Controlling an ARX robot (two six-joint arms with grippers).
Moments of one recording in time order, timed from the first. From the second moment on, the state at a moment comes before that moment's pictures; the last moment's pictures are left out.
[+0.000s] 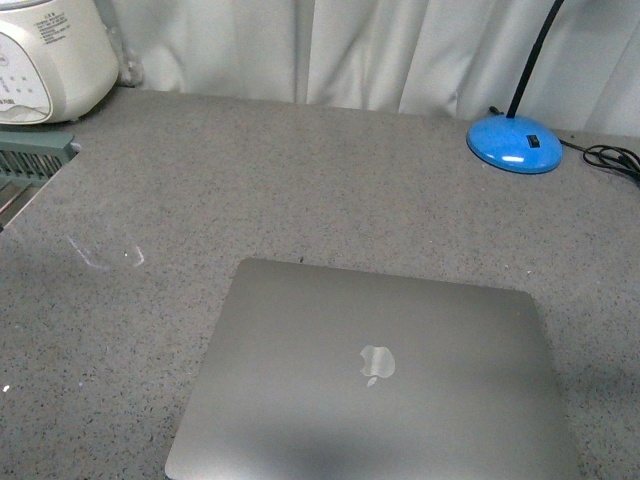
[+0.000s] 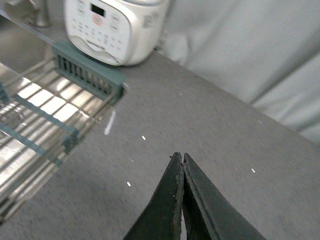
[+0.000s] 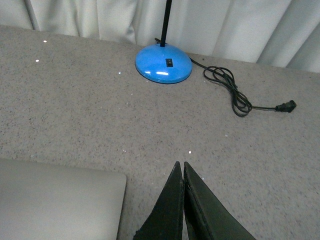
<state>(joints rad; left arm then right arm) -0.13 1.23 0.45 0.47 -0.32 -0.38 0.19 1.12 0.21 0.54 0.23 -0.03</state>
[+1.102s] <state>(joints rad) -0.16 0.26 0.02 0.26 -0.15 -0.02 0.31 0.01 0.00 0.05 0.29 -0.01</state>
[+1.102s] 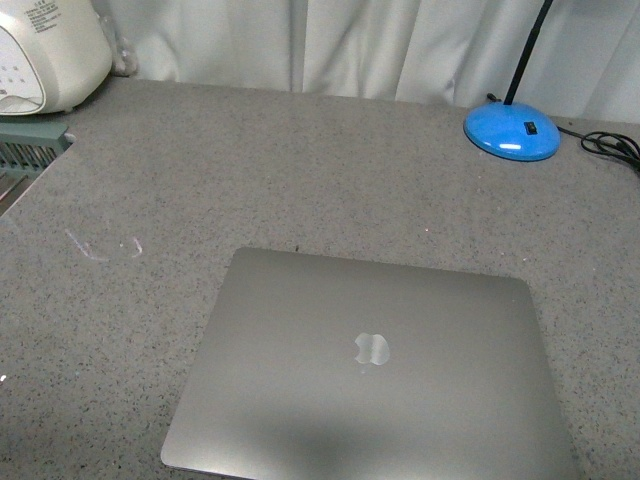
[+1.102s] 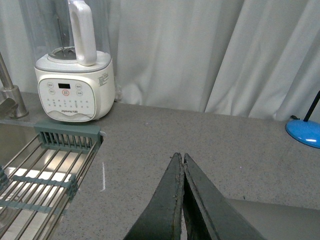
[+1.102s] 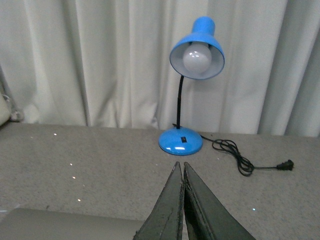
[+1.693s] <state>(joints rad) 0.00 0.01 0.02 0.00 0.00 -0.01 0.00 0.00 0.00 0.00 0.00 -0.01</state>
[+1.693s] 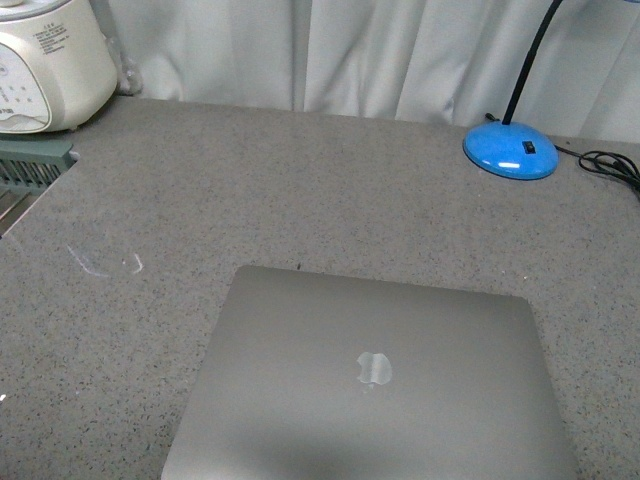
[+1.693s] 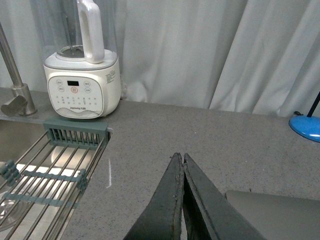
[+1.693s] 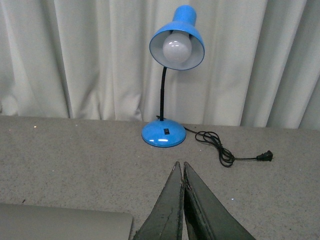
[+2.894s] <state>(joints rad) 0.00 0.00 0.02 0.00 0.00 -0.01 0.00 0.00 0.00 0.00 0.00 -0.01</state>
